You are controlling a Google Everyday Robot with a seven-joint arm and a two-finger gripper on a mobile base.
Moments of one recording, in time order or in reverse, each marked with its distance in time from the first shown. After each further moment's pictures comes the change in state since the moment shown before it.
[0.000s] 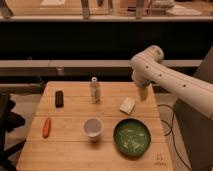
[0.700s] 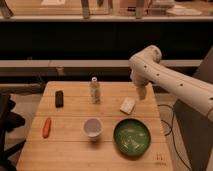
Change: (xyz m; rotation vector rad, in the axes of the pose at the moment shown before) arm -0.004 -0.007 0.007 0.006 0.001 -0.023
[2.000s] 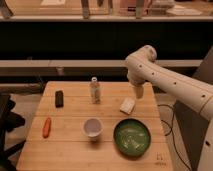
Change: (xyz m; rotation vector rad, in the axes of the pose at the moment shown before) arm -0.009 -0.013 0.009 0.003 0.003 -0.038
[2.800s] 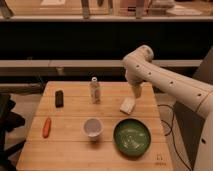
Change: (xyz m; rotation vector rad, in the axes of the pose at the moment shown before) arm -0.008 -0.004 0.003 0.001 0.004 -0.021
